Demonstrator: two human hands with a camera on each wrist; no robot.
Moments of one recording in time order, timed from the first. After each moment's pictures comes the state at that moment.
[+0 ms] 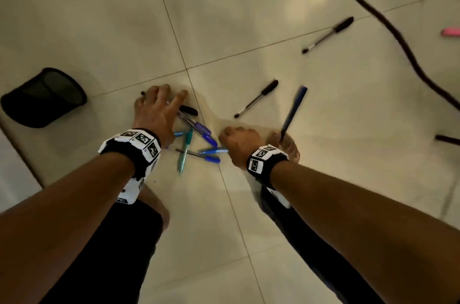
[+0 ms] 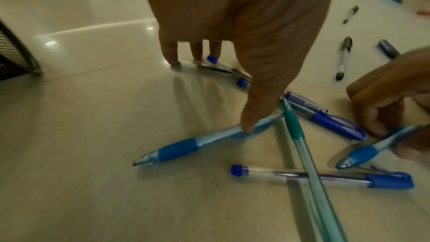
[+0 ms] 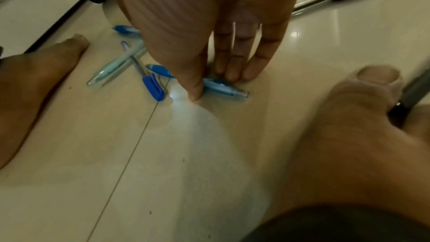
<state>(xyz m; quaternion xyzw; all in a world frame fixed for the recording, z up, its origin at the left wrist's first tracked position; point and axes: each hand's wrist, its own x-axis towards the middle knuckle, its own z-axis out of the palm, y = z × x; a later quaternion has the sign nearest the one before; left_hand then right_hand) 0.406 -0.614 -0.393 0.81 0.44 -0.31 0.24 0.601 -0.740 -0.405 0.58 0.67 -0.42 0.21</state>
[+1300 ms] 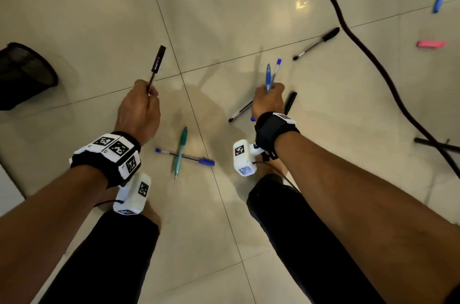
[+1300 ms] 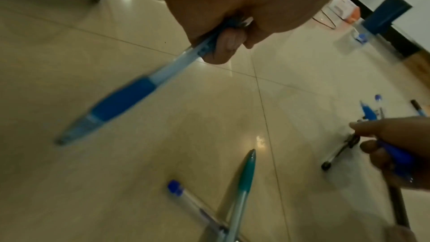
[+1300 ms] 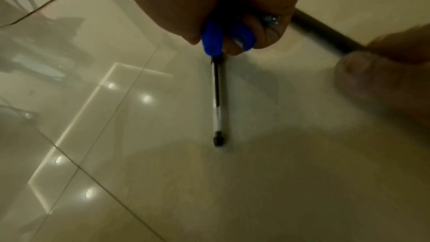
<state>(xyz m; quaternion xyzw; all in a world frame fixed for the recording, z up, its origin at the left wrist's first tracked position) 0.406 -0.599 -0.375 0.64 0.64 0.02 0.42 0.660 -0.669 -0.407 0.91 0.11 -0.37 -0.16</state>
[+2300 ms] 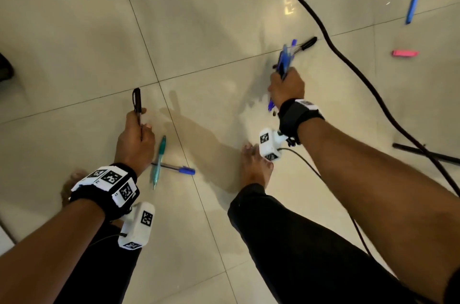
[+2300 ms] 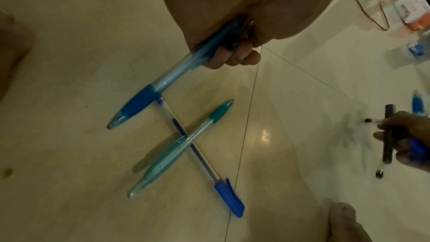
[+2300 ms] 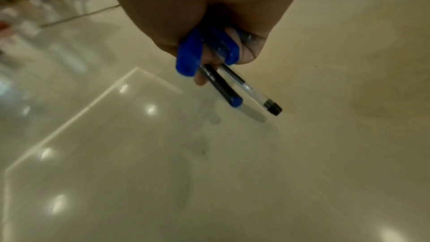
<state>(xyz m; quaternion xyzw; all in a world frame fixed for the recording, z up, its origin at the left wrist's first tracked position) 0.424 -0.653 -0.386 0.53 0.68 0.06 0.50 0.769 -0.650 -0.406 0.91 0.22 -0.31 -0.14</state>
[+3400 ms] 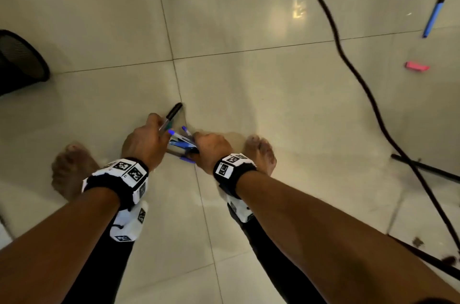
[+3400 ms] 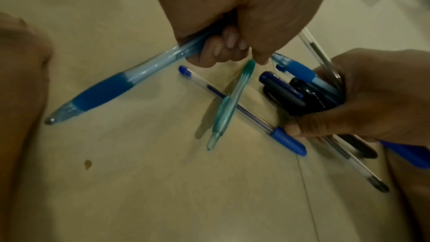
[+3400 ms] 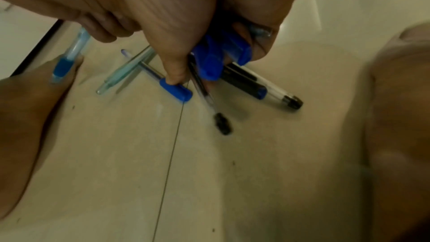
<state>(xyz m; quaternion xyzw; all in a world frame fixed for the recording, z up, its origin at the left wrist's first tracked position) 0.413 -0.689 -0.401 0.61 0.64 -0.16 0.44 0.577 -0.738 -0.400 0.63 0.60 -0.47 0.16</state>
